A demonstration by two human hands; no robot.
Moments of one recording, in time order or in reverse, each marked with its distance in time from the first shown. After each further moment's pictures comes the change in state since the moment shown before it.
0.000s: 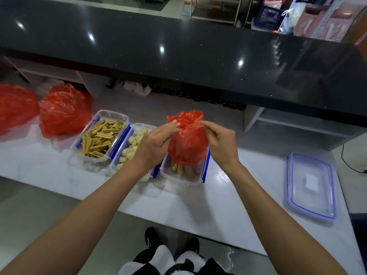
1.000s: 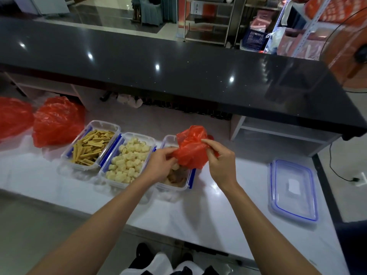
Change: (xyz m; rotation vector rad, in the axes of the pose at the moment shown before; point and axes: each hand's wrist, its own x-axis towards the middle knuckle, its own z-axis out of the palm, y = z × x) left_hand -0.007 0.037 0.056 -0.365 -0.178 -0.634; right_hand -0.044 0.023 -0.035 0.019 0.104 0.017
